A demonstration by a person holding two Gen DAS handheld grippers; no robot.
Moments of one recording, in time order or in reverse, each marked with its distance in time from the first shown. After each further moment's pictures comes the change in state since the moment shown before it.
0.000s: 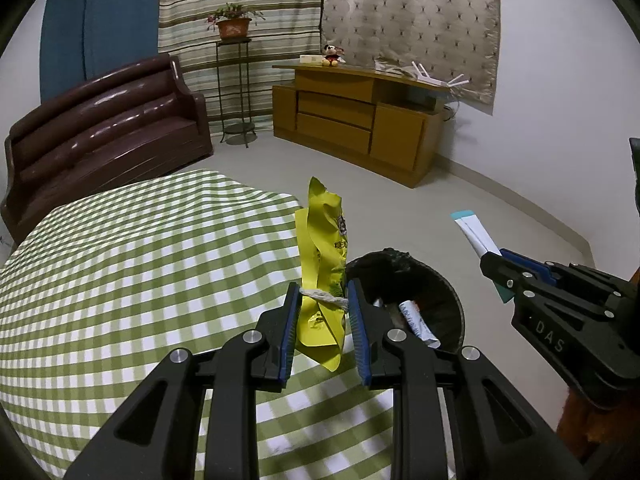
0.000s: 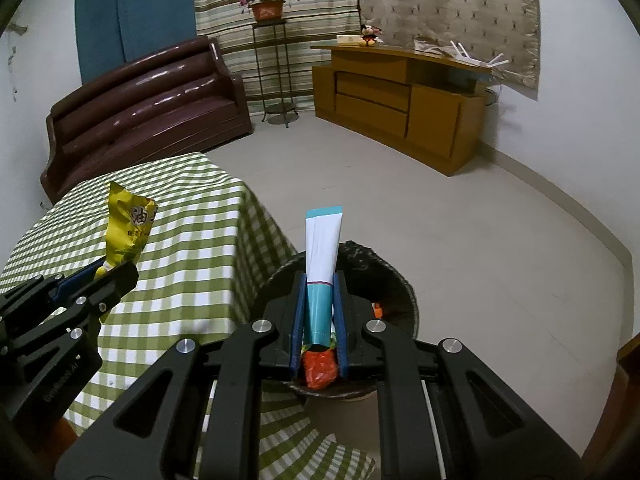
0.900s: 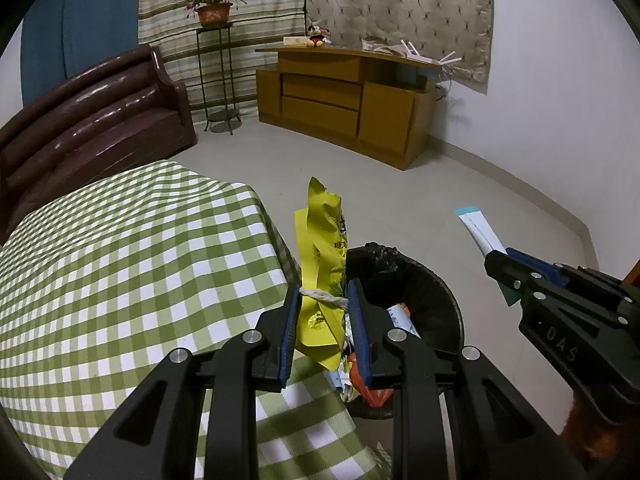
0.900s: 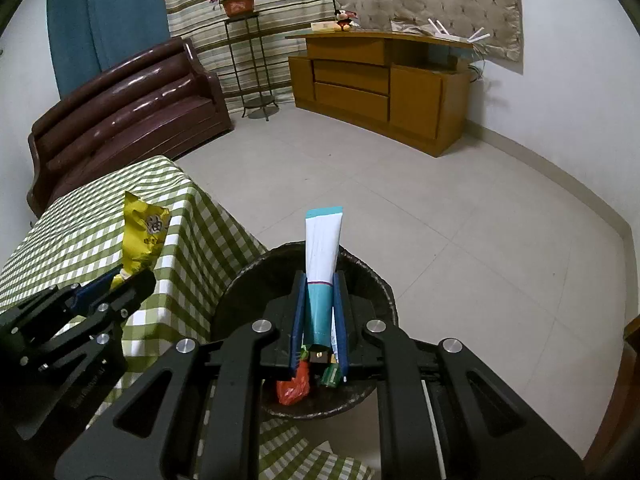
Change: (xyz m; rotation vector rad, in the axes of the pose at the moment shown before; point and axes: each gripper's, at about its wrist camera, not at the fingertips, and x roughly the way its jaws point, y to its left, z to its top) left arm 0.066 -0.021 0.008 0.036 0.061 -0.025; right arm 0.044 -0.034 0.006 0.076 0.037 -0.018
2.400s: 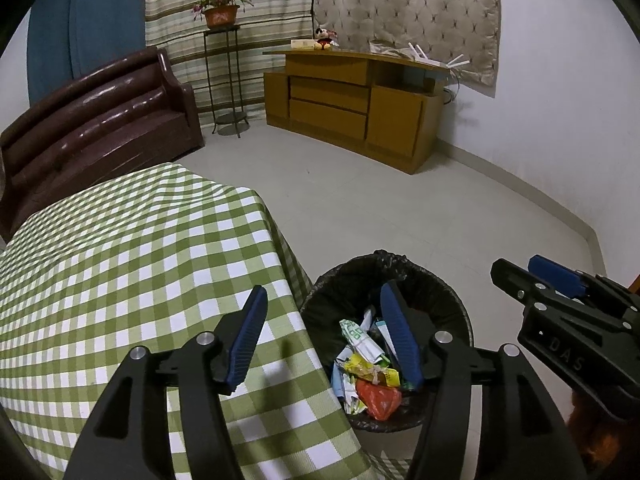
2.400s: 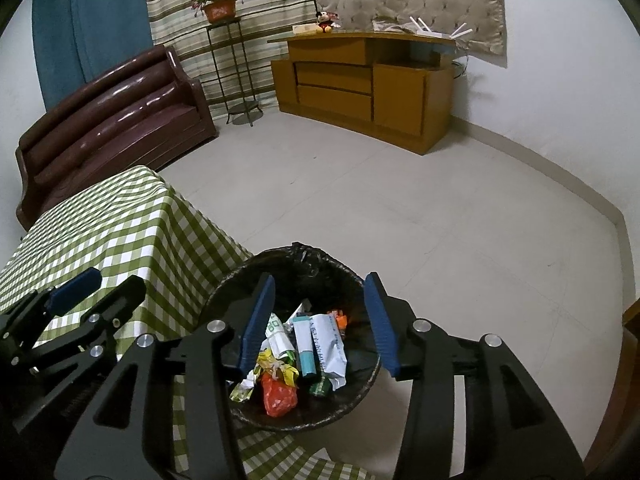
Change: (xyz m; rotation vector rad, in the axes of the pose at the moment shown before) left arm 0.005 -0.001 0.005 -0.009 -0.016 0.029; right arm 0.005 -0.013 -0.002 0.043 -0.019 -0.046
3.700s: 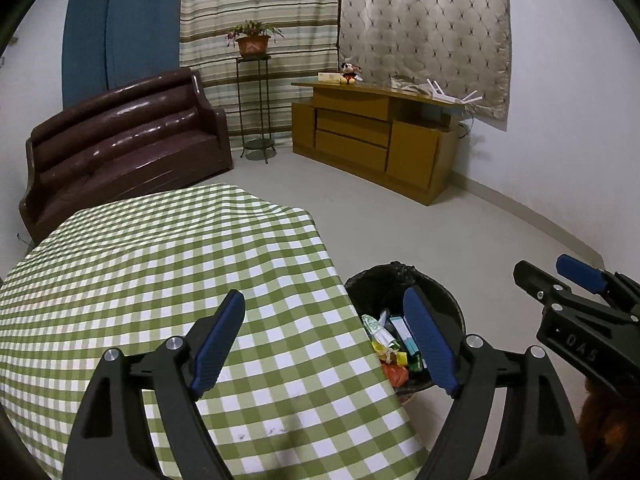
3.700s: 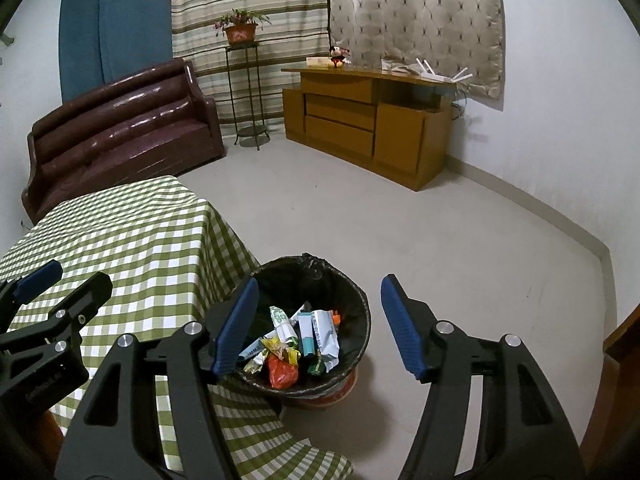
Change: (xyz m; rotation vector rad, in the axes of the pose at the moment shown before) left arm -0.103 0.029 -0.030 -0.046 -0.113 0.063; right arm -0.094 0.025 -0.018 -0.083 -0.116 -0.015
